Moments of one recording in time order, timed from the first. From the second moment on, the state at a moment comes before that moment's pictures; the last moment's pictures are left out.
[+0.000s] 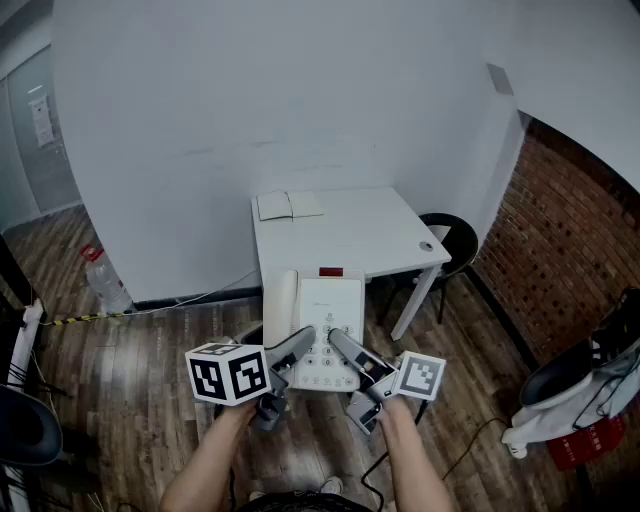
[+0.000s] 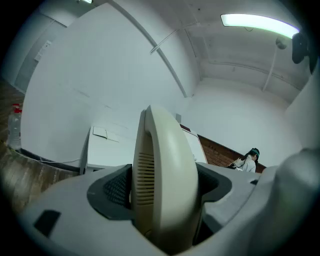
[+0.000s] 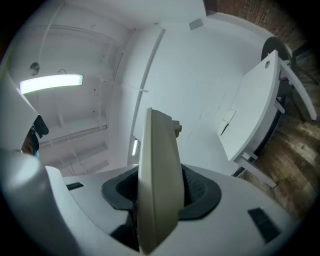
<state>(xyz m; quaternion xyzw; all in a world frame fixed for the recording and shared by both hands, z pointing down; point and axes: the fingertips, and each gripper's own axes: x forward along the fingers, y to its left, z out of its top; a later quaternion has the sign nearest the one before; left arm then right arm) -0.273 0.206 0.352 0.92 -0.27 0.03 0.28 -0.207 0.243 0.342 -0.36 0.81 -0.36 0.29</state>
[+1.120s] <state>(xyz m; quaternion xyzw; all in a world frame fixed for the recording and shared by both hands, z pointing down) -0.127 0.169 0.369 0.92 -0.28 0.05 0.28 -0.061 0.205 0.362 -0.35 0.80 -0.38 0.31</state>
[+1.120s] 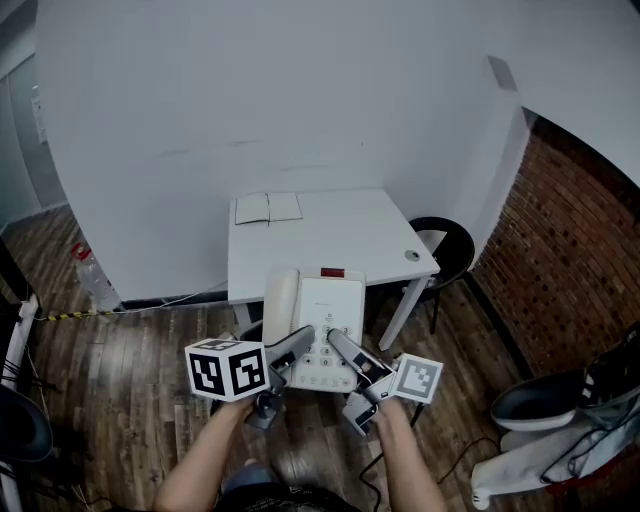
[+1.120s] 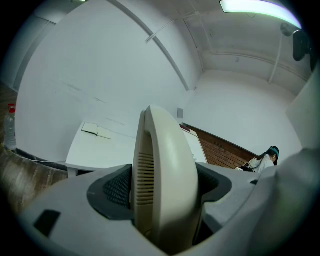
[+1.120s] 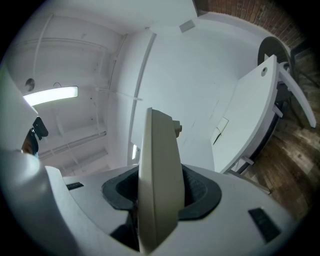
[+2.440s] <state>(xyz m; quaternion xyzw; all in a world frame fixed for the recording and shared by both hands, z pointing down) -0.063 -0.147 0.404 0.93 -0.17 0.09 0.32 -0.005 -0.097 0.392 -0.46 0.74 -0.39 0.31</state>
